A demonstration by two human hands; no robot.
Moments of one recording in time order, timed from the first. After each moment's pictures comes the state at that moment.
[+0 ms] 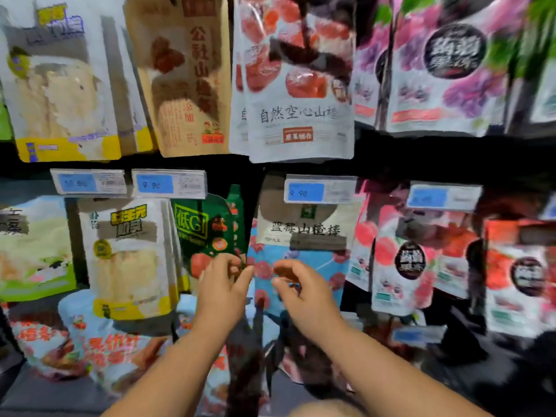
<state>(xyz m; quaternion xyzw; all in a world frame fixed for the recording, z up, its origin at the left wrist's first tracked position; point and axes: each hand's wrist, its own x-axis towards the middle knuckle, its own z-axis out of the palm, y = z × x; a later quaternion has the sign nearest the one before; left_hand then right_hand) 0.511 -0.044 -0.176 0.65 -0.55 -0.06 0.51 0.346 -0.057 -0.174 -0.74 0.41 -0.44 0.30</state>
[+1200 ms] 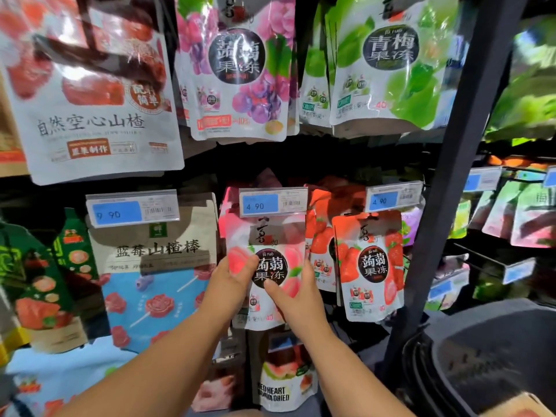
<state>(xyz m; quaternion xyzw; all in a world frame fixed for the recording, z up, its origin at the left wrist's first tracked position) 0.258 -0.118 -0.162 0.54 -0.60 -0.34 0.49 0.117 -0.092 -0.194 -0.56 0.56 -0.51 0.34</state>
